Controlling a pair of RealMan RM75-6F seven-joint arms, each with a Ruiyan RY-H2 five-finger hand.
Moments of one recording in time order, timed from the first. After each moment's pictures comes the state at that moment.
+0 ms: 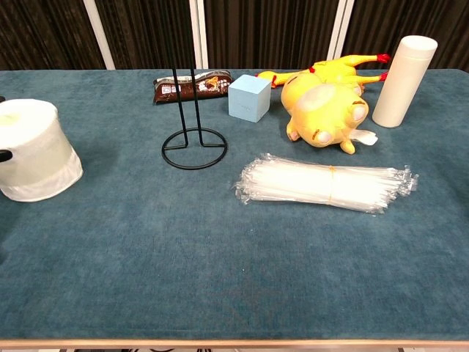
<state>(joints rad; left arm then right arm) -0.36 -1.58 -0.12 -0.92 1.55 1.11 -1.30 0.07 -1.13 0.10 -1.66 -1.43 1.48 -0.01</state>
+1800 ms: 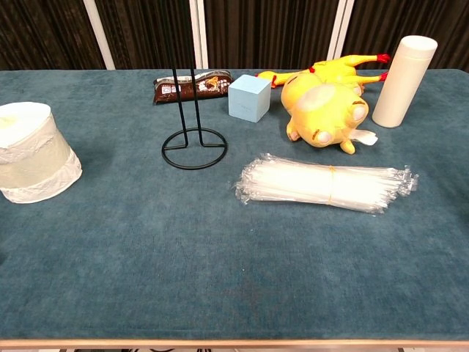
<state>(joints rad) 0.02 -1.04 -0.05 -1.79 1.31 1.58 0.19 0.05 -1.07 0.06 -1.66 -1.52 1.50 0.04</state>
